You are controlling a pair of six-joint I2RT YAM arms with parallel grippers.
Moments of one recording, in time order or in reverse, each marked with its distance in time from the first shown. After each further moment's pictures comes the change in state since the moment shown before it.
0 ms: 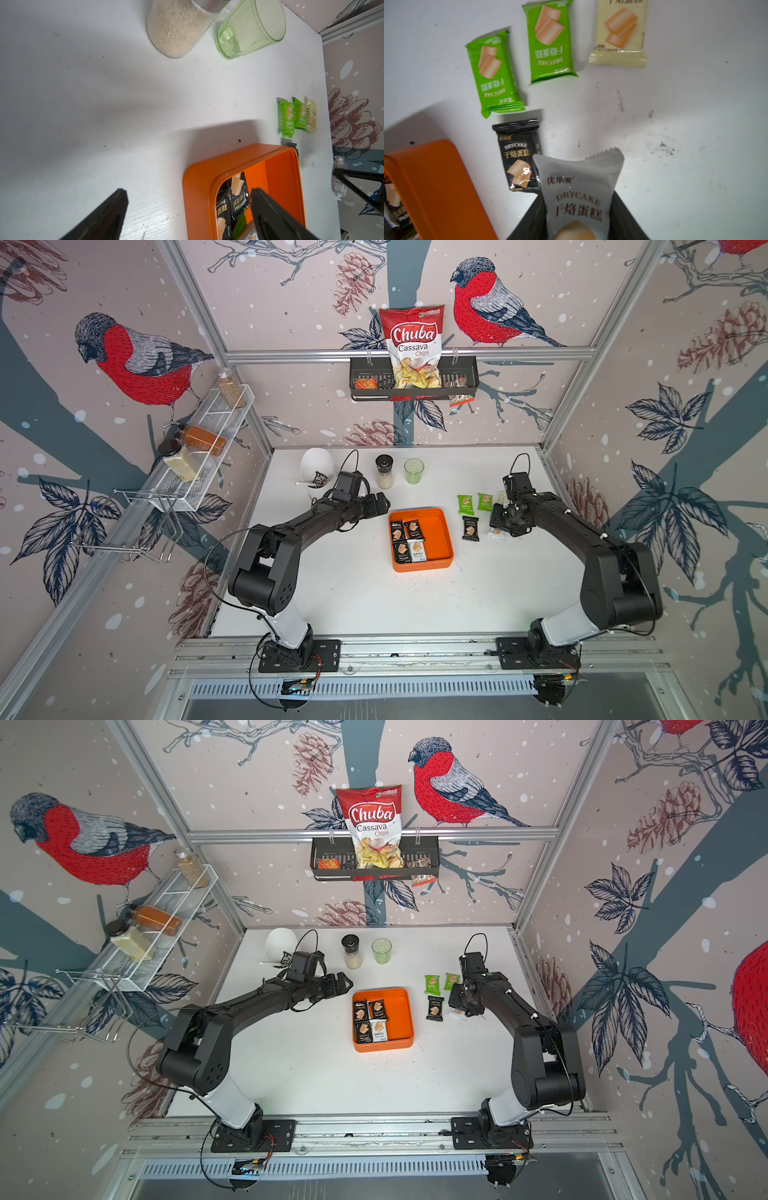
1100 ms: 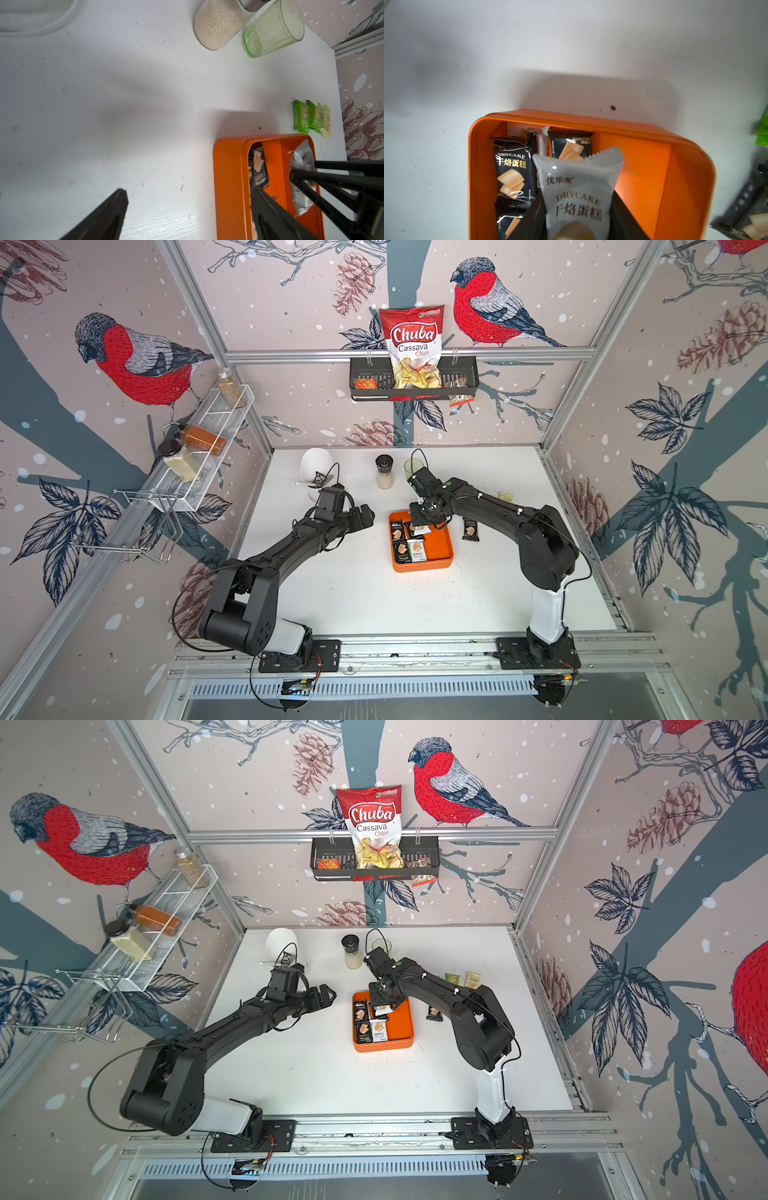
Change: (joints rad) left arm 0.057 -0.234 -0.229 0.012 -0.068 -0.010; right arm 0.575 0.381 0.491 -0.079 0.008 0.082
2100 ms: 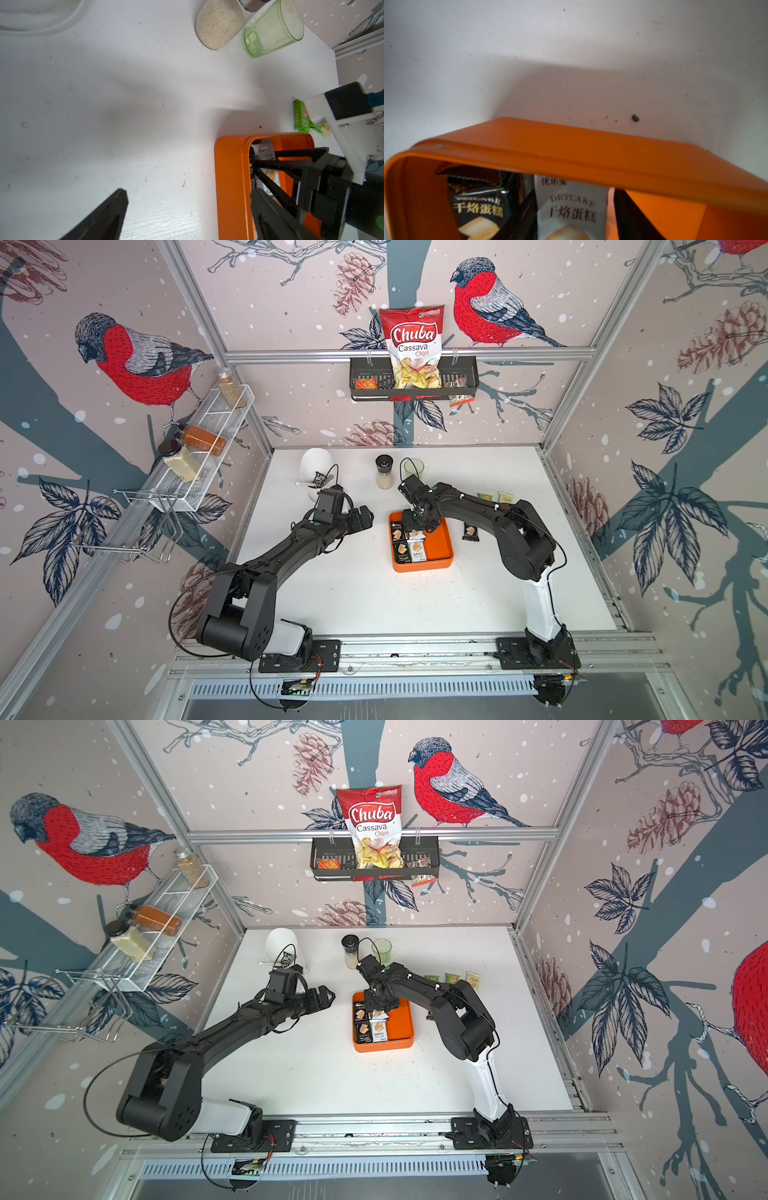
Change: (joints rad) left arm 0.000 -0.040 -0.032 -0.001 -0.012 0.001; right arm 0.037 0.179 0.082 0.001 0.045 -0.005
